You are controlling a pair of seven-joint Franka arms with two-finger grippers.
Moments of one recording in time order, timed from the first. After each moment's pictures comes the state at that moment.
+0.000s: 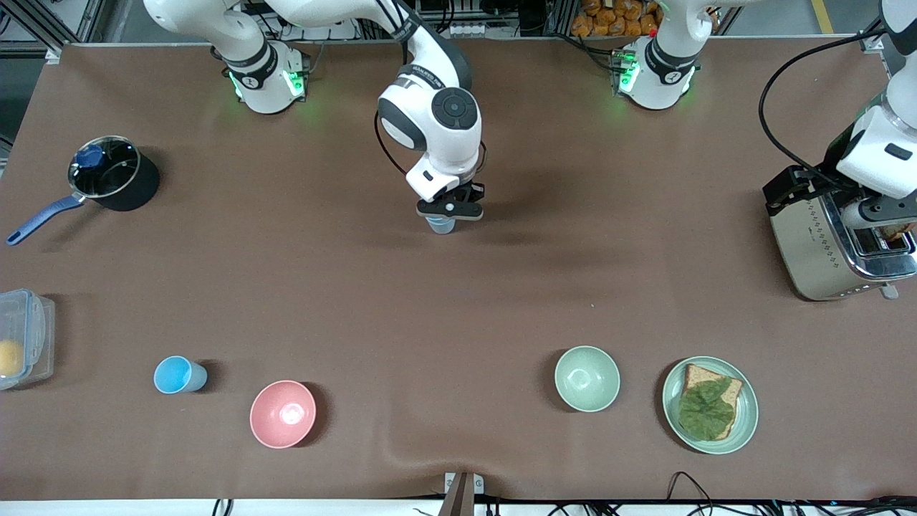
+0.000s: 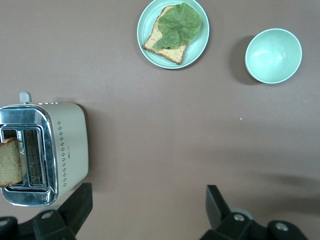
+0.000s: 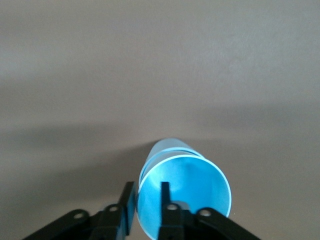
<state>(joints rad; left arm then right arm) 0.00 0.03 -0.11 -1.57 0.09 1.62 -0.21 0.80 0.50 0.09 -1.69 -0.06 2.14 0.99</state>
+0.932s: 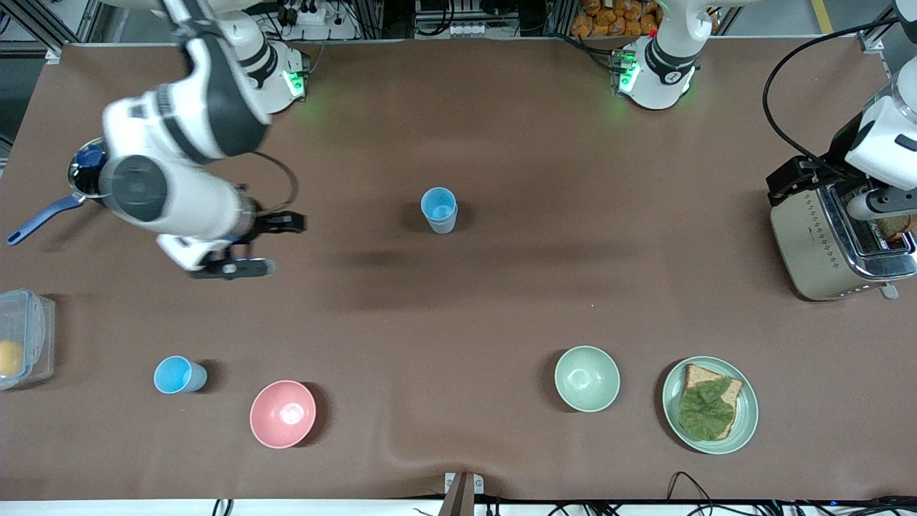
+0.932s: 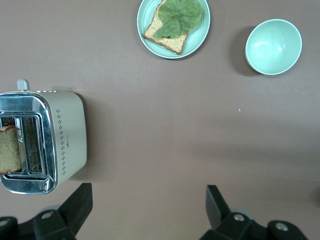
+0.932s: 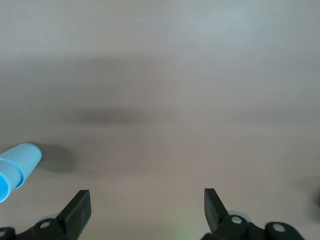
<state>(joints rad) -0.01 0.01 -0.10 -1.57 0.08 1.58 -0.21 0.17 0.23 0.07 -1.66 0.06 1.65 0.23</state>
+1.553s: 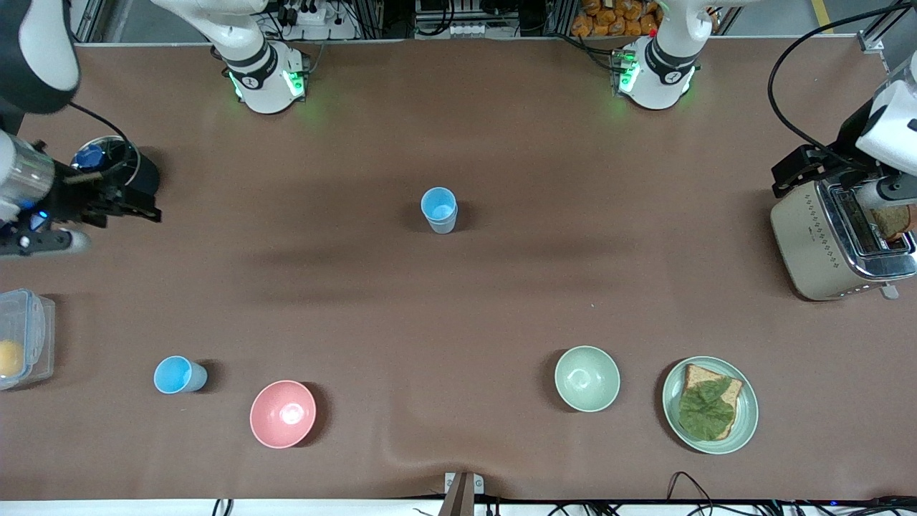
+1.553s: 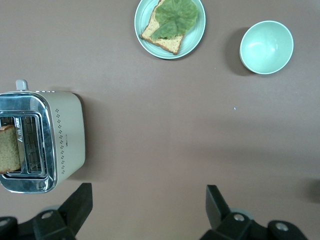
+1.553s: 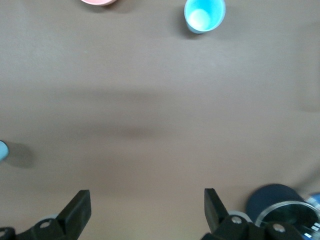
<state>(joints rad) -0.01 0.00 -0.07 -1.56 0.05 1.57 -0.18 -0.10 0.04 0.07 -1.66 0.02 1.58 -0.11</state>
